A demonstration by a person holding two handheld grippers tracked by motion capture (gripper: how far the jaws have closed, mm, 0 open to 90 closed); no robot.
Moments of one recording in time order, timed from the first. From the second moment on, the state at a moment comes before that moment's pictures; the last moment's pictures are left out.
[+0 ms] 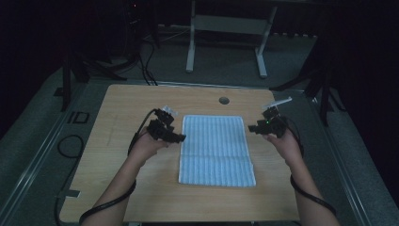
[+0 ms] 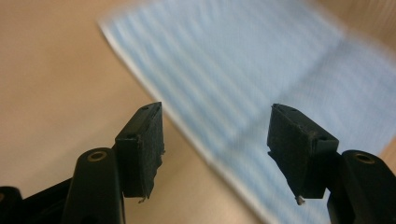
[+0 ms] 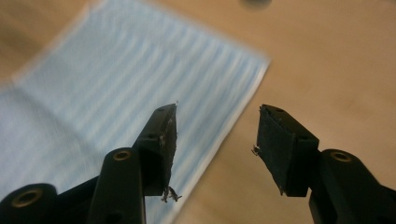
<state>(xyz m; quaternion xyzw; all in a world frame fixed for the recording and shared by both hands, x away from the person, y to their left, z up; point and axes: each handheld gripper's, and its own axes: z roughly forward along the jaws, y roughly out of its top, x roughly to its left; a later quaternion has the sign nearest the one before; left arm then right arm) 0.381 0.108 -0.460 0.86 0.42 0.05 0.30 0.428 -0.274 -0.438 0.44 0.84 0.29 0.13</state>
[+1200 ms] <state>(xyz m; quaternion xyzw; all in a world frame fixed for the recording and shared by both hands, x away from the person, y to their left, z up) 0.276 0.103 -0.476 0.87 0.34 0.03 0.36 0.281 -0.299 -0.459 0.34 0.88 0.30 0.11</state>
